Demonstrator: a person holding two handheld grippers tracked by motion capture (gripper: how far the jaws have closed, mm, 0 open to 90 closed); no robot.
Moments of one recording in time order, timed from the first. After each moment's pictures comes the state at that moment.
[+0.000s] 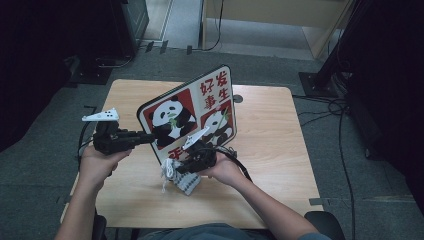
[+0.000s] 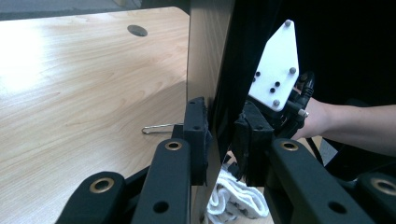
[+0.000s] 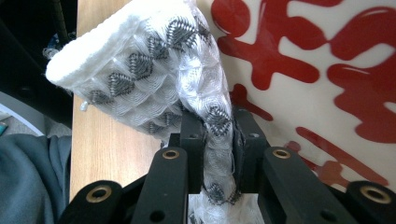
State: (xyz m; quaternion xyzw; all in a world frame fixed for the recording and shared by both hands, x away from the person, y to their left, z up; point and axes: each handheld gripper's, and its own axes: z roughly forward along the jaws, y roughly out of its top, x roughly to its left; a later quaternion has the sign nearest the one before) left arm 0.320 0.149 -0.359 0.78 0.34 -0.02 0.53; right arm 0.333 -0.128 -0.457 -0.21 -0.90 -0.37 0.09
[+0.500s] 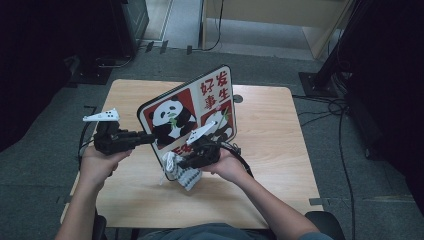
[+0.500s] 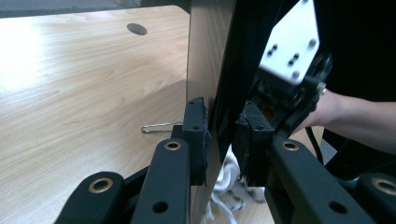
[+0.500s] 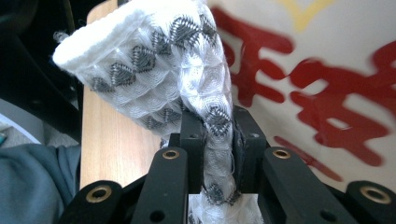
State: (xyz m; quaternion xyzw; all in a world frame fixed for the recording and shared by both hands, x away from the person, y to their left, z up) left arm 0.321 0.148 -0.361 0.78 0.34 -0.02 0.53; right arm 0.336 -0.139 -0.437 -0.21 -0.89 -0.39 0.08
